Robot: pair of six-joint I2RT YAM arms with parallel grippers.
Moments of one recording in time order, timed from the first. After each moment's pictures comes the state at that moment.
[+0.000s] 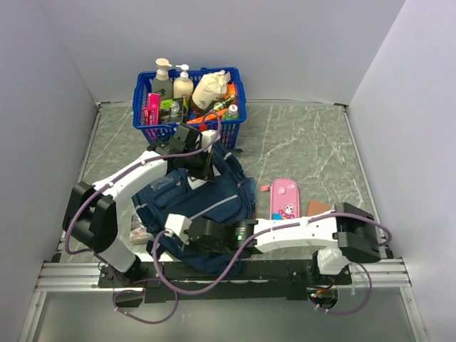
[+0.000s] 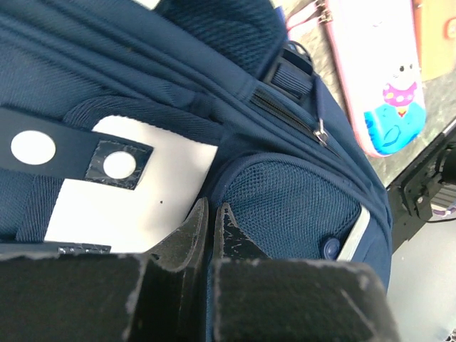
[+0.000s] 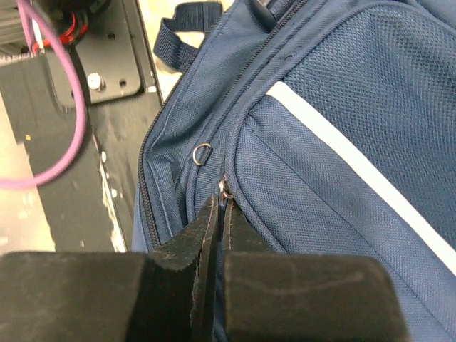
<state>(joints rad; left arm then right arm) -0.54 1.59 1.23 -0.52 0.38 -0.23 1.45 1.54 1.02 -0.17 0.15 0.02</state>
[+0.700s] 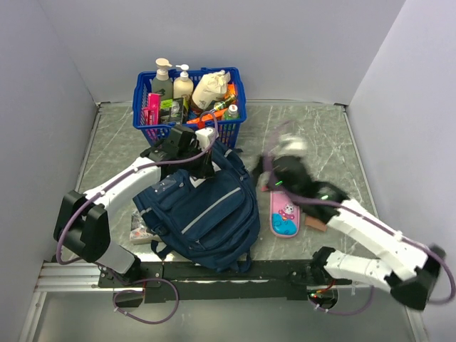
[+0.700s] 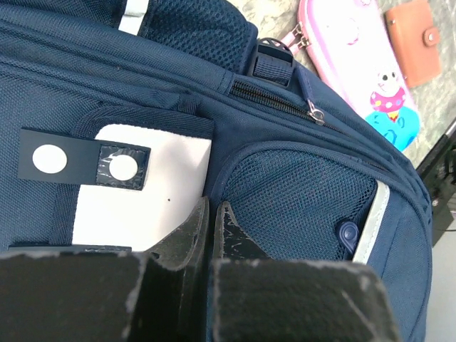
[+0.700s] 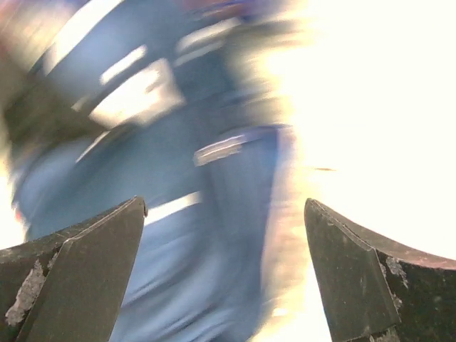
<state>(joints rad) -0.53 1.50 1.15 -0.39 0.40 -0.16 0.87 1.01 0.99 -0.54 0.43 0.59</state>
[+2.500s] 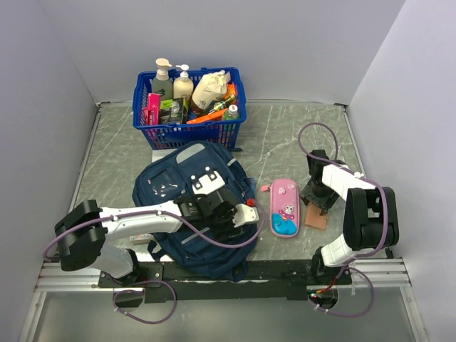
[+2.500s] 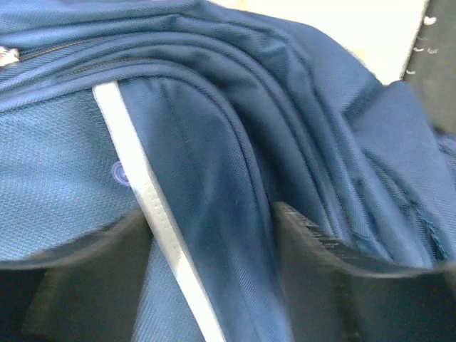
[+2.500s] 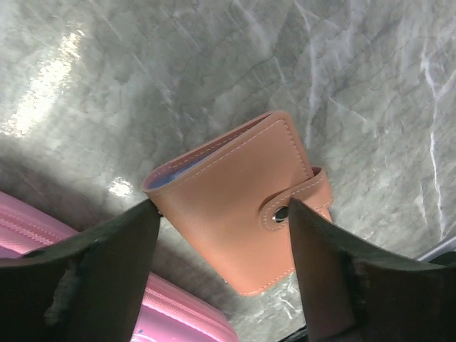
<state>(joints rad) -1.13 1.44 0.89 -0.37 0.06 0.25 0.02 1.53 0.85 -0.79 0.32 0.76</state>
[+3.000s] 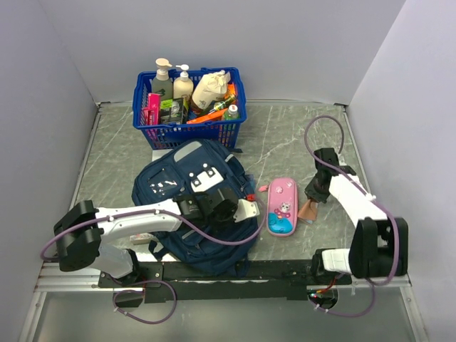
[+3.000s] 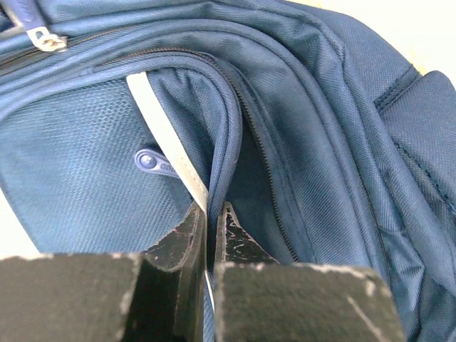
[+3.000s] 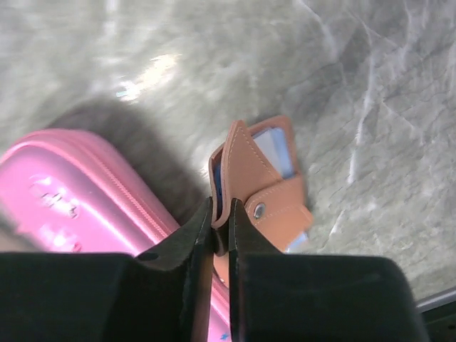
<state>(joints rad) -1.14 1.43 0.93 -0.40 -0.12 0.26 0.02 1.32 0.81 -0.73 0.20 0.72</state>
